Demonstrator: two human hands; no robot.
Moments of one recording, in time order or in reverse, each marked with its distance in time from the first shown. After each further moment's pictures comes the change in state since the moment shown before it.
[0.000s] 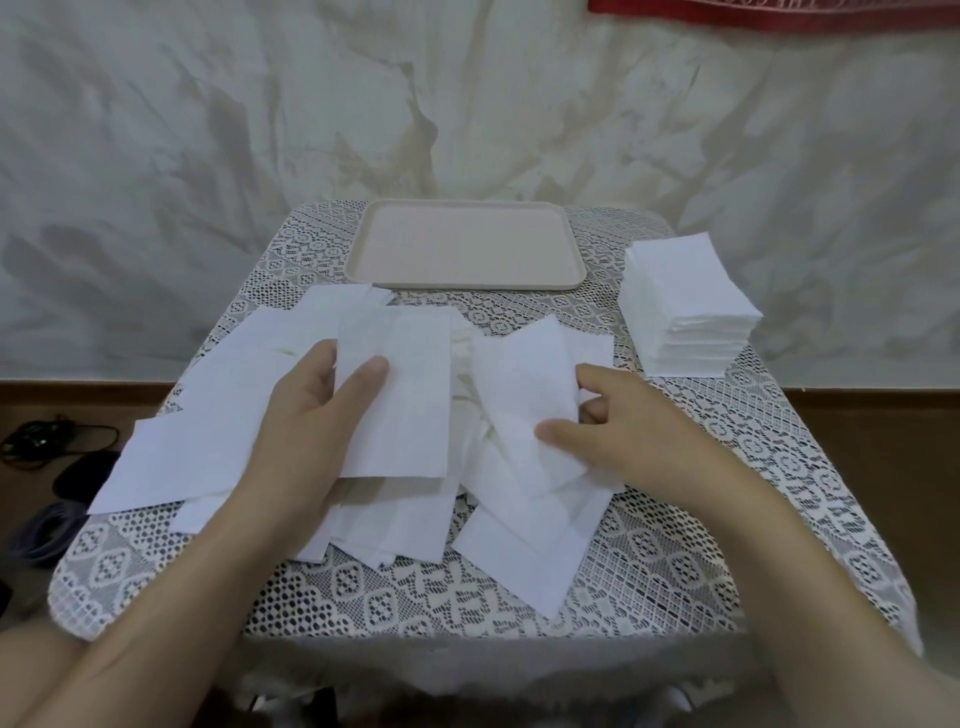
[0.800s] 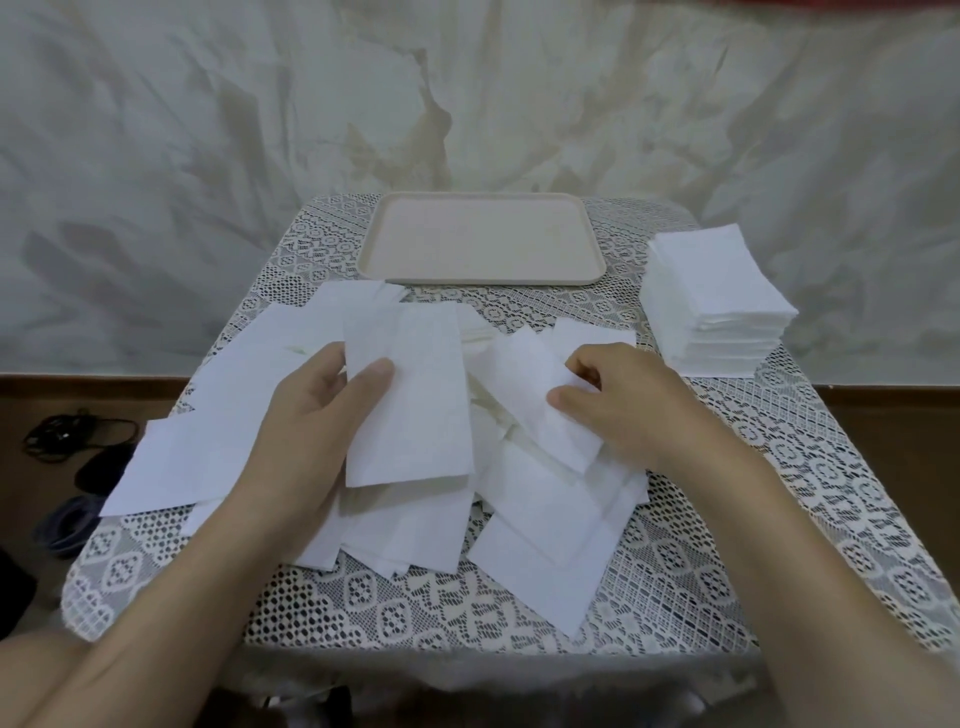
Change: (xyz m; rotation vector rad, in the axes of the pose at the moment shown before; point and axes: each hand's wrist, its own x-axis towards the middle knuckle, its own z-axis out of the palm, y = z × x) left_hand 0.007 -0.008 -0.008 -0.009 0.013 -0.011; right_hand 0.027 -0.020 0.004 -0.289 0.105 0.039
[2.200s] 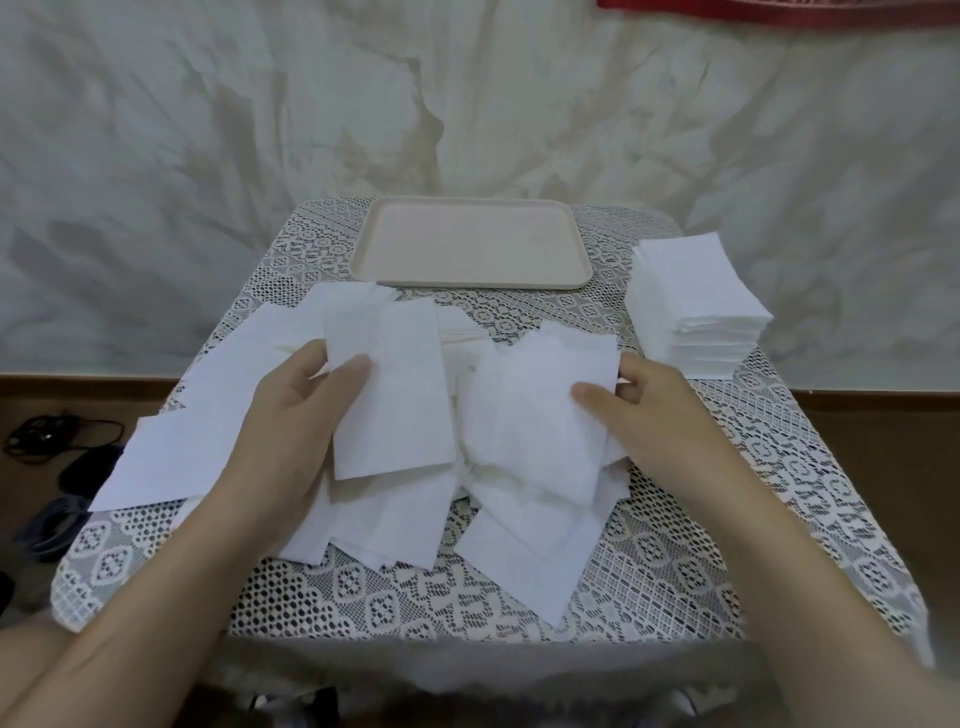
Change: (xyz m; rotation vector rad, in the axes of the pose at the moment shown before) left_hand -0.007 0.010 -0.002 -0.067 -0.025 0.020; right_hand -0.025 0.023 0.002 0.589 0.122 0.079
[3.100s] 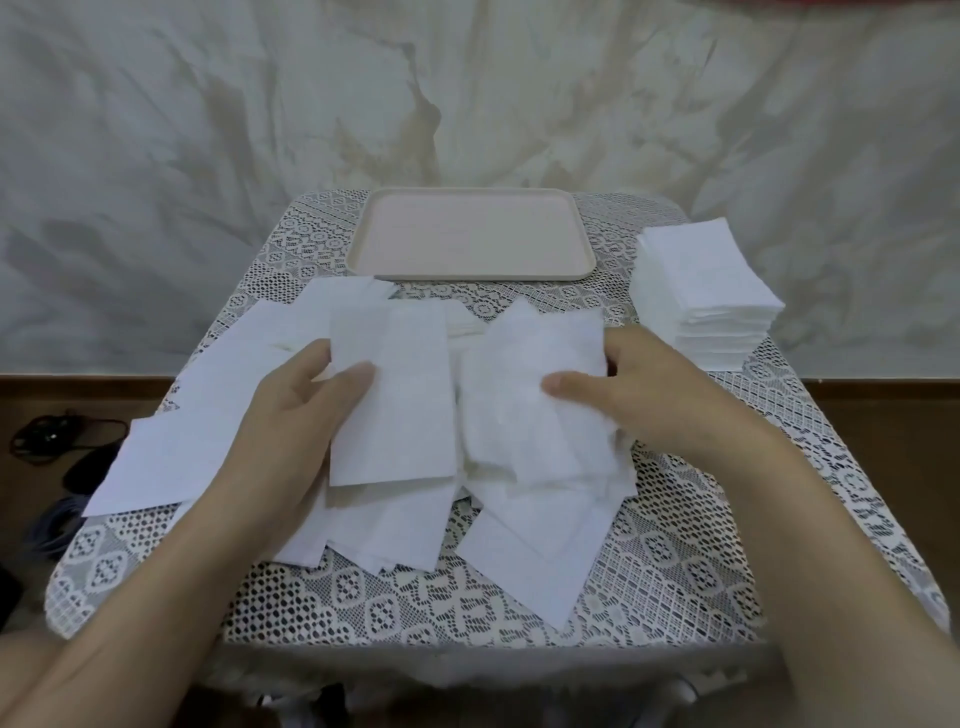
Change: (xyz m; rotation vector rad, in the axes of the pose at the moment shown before) left_hand 0.004 -0.006 -0.002 0.055 -0.026 -0.051; right_hand 0.018 -0.025 -0.004 -0.193 -0.225 -0.055
